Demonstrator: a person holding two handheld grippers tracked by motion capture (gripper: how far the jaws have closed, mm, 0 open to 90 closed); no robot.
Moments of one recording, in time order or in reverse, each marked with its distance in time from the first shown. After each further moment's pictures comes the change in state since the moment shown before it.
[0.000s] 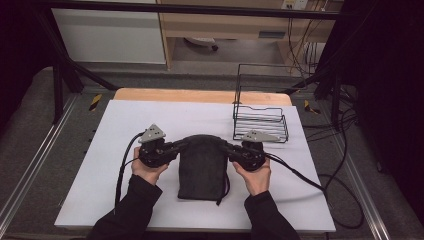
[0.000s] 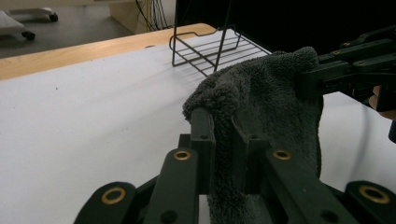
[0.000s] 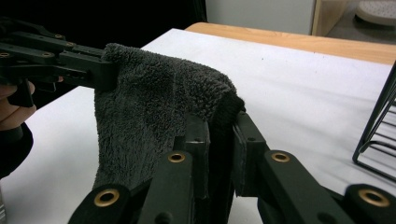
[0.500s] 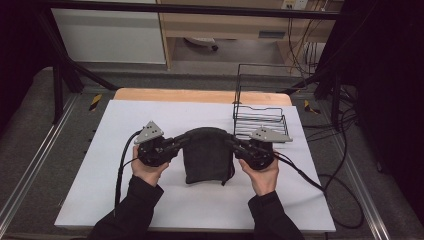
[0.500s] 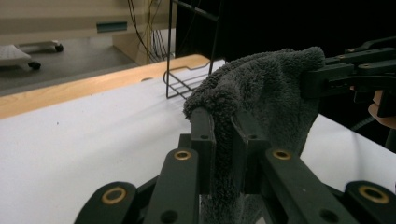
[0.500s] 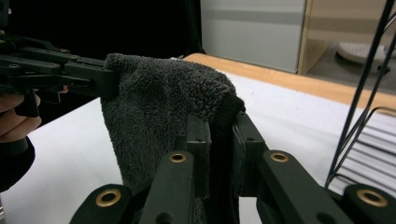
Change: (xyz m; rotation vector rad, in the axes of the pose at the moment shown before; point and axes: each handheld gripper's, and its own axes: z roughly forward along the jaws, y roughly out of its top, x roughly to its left) left arm -0.016 0.018 -0.012 -0.110 -0.001 0.021; right arm 0.010 0.020 -0.030 -0.102 -0.028 -0.063
